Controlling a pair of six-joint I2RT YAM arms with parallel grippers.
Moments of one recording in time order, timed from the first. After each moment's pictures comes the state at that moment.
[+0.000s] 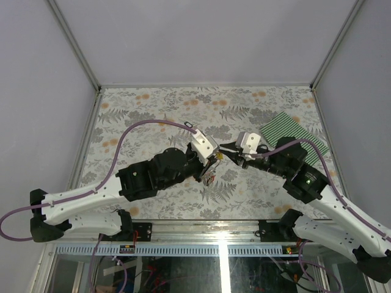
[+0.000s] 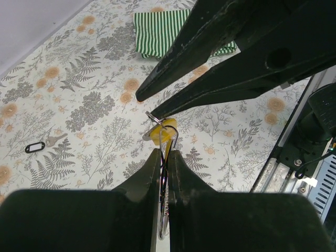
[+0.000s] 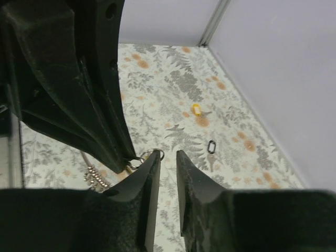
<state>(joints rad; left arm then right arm) -1.22 1.10 1.10 -0.28 -0.26 -0.04 0.80 0.79 0.87 -0.12 -0.32 -0.35</state>
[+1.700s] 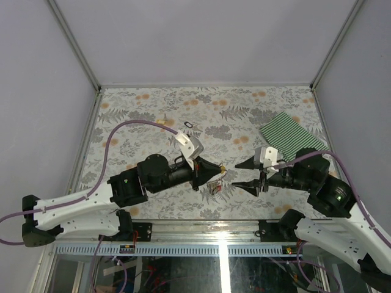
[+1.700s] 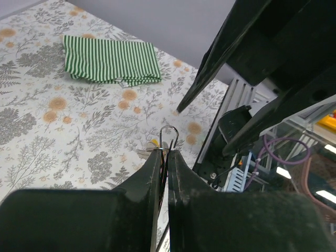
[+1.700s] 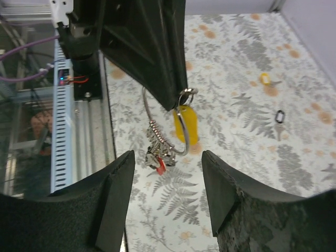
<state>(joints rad) -1.23 0.98 0.94 -0.07 -0.08 -0.27 0.80 0.62 0.97 -0.58 -0.49 -0.25</state>
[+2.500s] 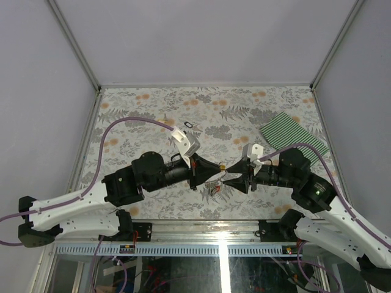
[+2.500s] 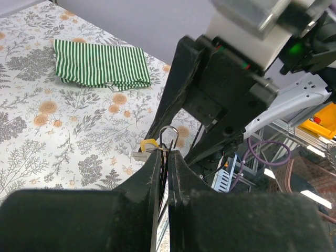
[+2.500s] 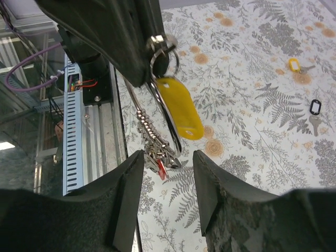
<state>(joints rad) -1.23 0.95 0.99 -0.10 -0.05 -0.32 0.80 0.67 0.82 -0.40 -0.54 -0.12</state>
